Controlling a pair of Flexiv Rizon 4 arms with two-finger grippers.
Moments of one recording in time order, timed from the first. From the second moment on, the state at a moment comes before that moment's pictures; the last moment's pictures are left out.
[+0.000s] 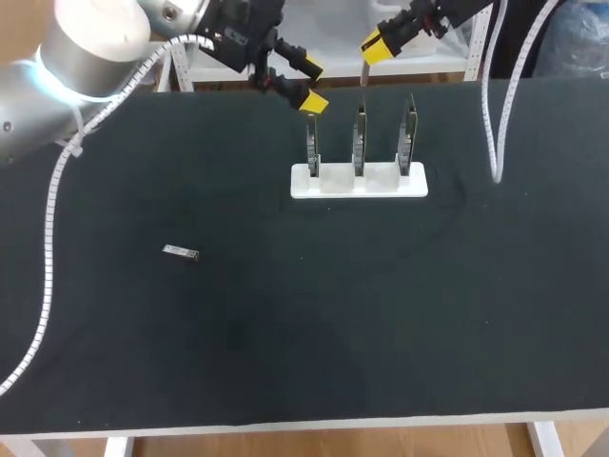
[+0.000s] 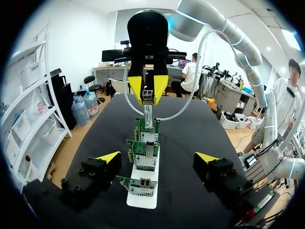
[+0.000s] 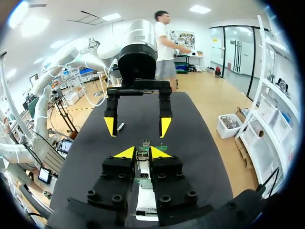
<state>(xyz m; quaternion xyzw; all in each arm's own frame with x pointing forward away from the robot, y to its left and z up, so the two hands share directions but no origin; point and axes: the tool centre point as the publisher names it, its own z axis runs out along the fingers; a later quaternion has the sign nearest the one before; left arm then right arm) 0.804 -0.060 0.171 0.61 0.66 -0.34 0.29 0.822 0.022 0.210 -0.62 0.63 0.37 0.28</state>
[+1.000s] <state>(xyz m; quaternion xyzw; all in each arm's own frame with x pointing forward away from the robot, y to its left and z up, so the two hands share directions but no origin) 0.808 -0.075 0.169 0.61 0.65 -0.35 0.30 0.819 0.014 0.211 -0.62 0.63 0.37 0.28</state>
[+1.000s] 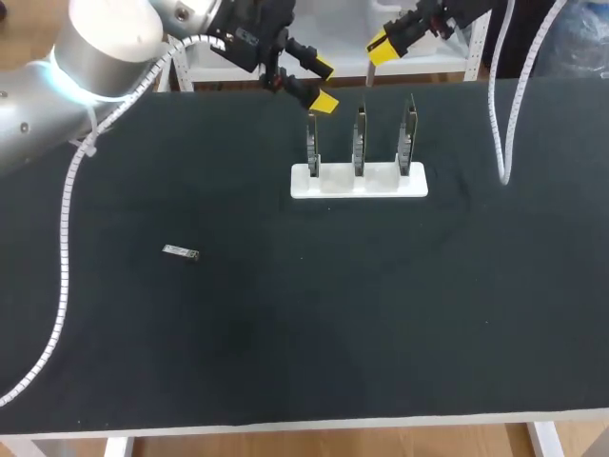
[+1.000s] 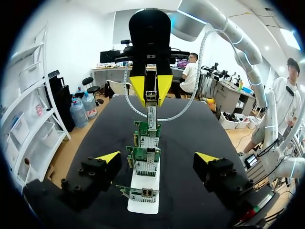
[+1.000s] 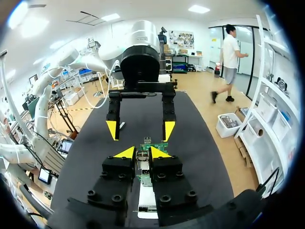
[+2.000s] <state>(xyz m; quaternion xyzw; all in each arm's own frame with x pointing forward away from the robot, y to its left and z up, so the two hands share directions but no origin) 0.808 -0.074 0.169 0.61 0.65 -0.35 0.30 0.806 0.023 0.191 -0.64 0.63 0.36 0.26</state>
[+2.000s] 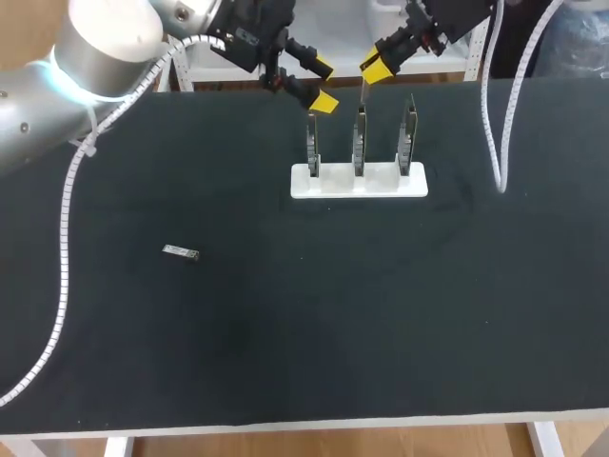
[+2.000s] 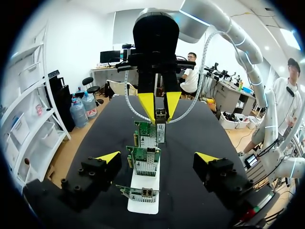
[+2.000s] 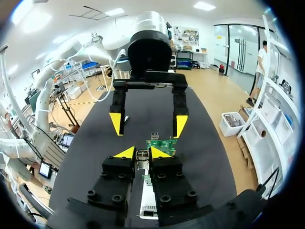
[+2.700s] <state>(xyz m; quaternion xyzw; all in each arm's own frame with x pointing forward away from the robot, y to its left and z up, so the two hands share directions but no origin) 0.808 -0.074 0.169 0.61 0.65 -0.35 0.30 0.813 0.022 0.183 -0.65 0.62 0.36 0.24</state>
